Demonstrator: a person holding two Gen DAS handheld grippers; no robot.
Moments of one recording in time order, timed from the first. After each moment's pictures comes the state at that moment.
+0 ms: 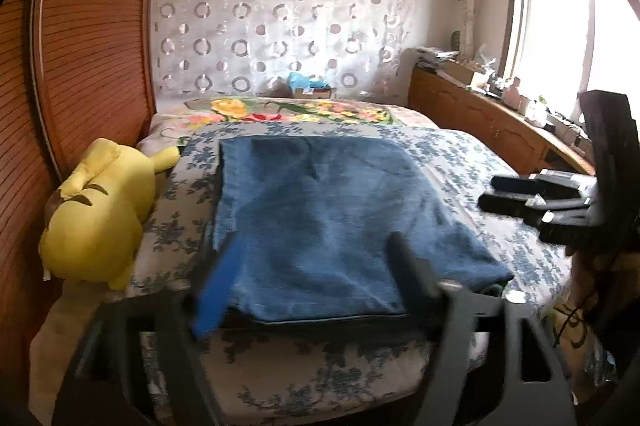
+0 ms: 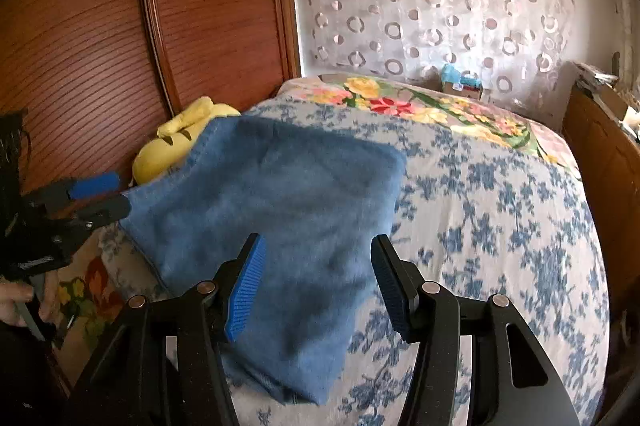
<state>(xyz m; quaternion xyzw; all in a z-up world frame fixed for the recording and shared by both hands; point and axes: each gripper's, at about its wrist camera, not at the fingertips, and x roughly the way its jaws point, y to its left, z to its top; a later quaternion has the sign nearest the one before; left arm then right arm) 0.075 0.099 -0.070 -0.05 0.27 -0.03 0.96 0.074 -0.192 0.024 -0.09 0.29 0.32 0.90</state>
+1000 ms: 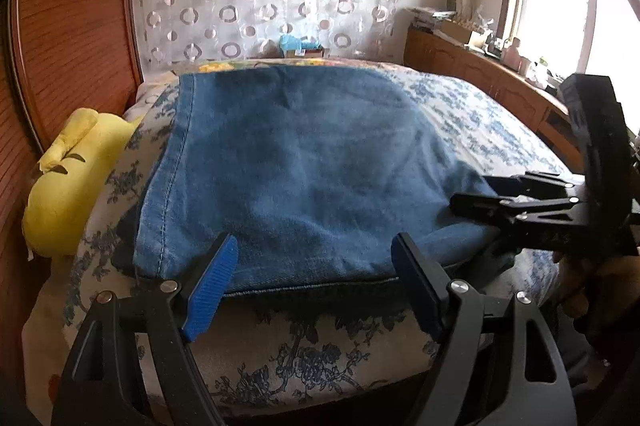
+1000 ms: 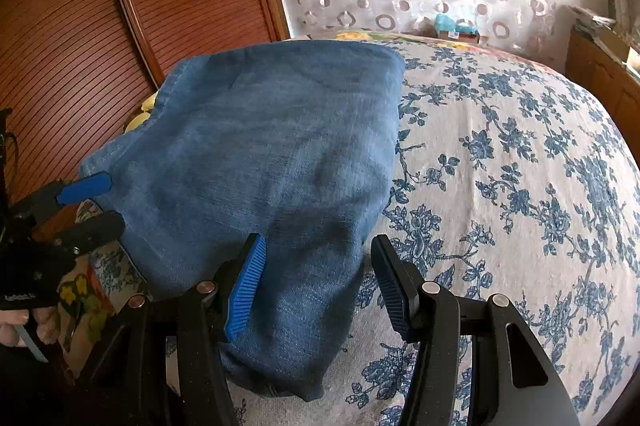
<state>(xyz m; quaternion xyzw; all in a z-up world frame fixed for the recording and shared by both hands) 0.092 0.067 -0.122 -0.03 0.34 -0.03 0.94 0.080 -0.191 -0.021 -0.05 0.36 0.31 0.88</state>
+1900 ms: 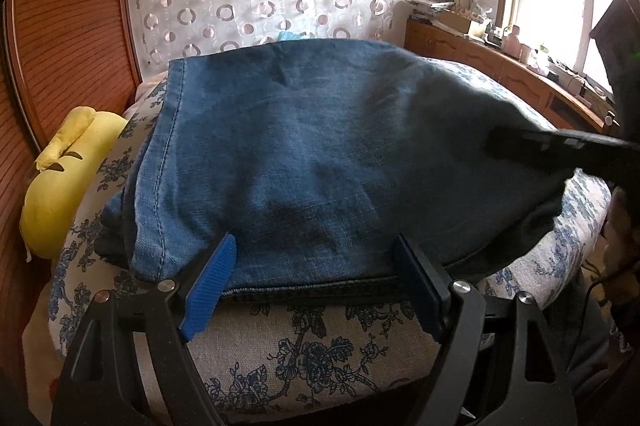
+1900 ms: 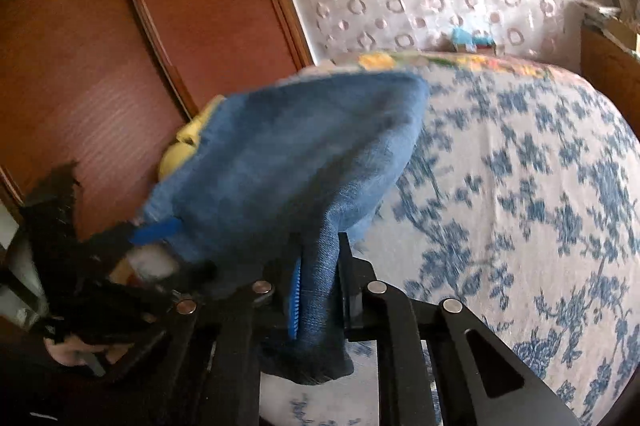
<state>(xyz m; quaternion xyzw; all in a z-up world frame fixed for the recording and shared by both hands) 0.093 0.067 -0.144 -0.01 0.34 -0.03 0.94 0.054 -0.198 0.004 0.01 0.32 0.36 0.88</state>
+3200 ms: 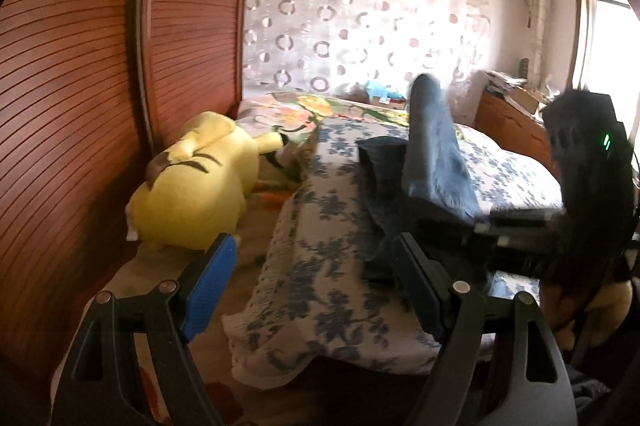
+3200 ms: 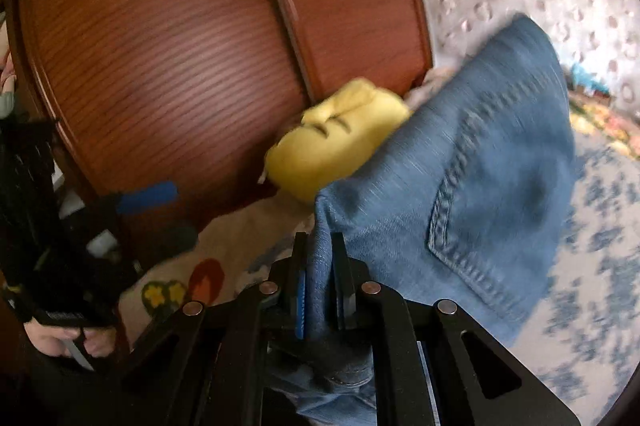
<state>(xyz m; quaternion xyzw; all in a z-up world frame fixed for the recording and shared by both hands) 0.006 0.220 -0.076 -0.09 0.27 0.11 0.95 0.079 0.011 0.006 -0.06 0.32 0.52 0.79</state>
